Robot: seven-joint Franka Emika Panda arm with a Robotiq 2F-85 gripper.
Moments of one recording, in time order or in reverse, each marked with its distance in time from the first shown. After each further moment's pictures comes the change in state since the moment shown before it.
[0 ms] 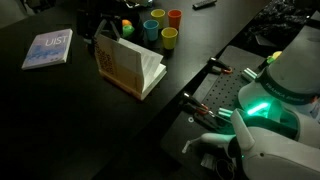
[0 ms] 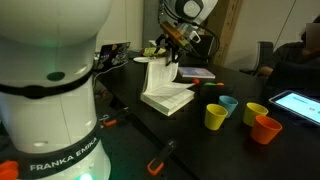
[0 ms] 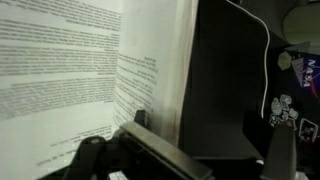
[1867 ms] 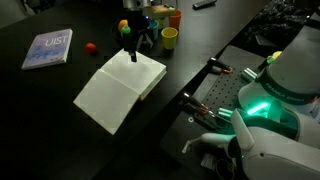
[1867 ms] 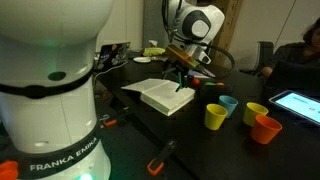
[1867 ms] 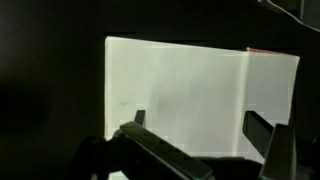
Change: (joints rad) arm 0.010 0.066 -0.141 -0.142 -0.212 0.115 0.053
